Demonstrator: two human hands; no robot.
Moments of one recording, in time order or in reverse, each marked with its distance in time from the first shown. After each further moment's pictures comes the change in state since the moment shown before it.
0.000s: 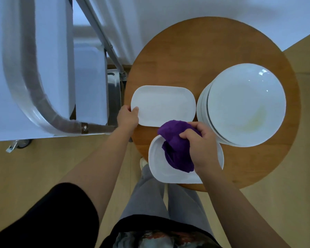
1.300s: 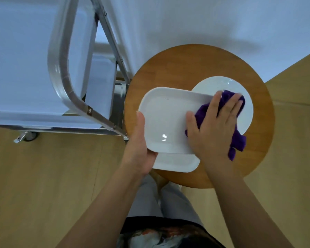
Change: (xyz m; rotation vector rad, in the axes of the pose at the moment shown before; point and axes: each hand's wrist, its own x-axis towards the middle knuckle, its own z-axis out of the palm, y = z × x) left_hand -0.224 0.008 -0.008 -1.030 -0.540 0.248; right_hand -0.039 -0.036 -0.065 -0.967 0.408 -0.543
